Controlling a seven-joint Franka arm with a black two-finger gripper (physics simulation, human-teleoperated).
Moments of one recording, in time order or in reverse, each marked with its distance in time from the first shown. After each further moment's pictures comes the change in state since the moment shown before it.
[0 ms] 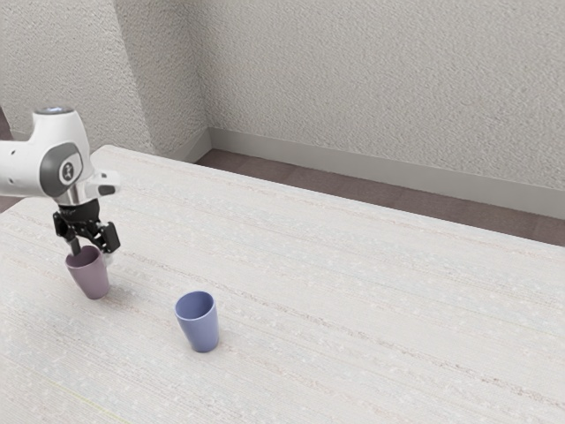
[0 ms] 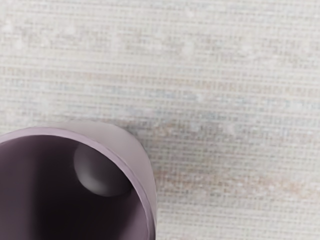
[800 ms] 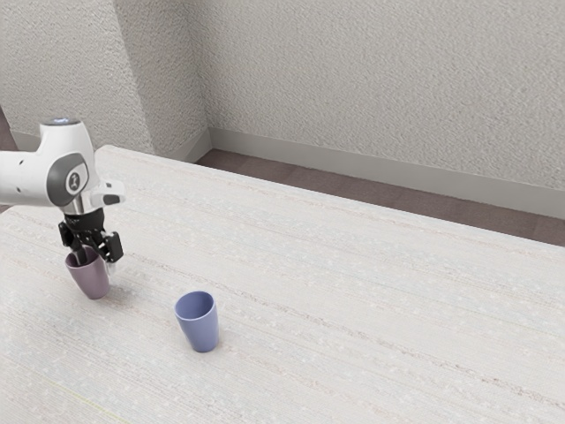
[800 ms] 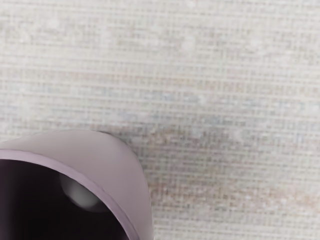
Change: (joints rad) arm 0.000 0.050 0.000 0.002 -0.006 0.034 0.007
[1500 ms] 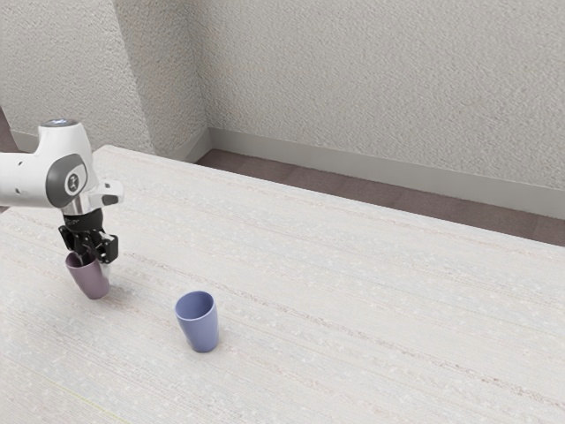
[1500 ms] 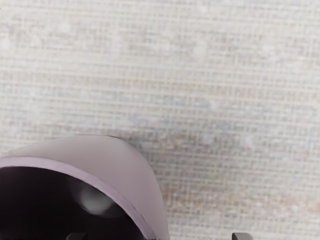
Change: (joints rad) arm 0.009 0.006 0.000 0.002 0.000 0.015 0.001
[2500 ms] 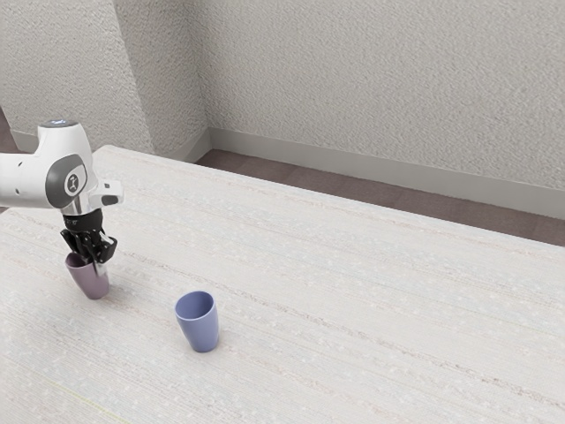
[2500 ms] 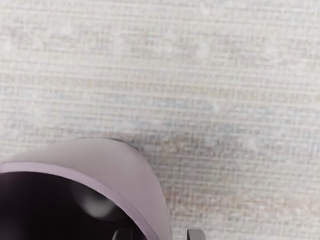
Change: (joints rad) arm 0.001 0.003 0.000 0.000 0.000 0.008 0.003
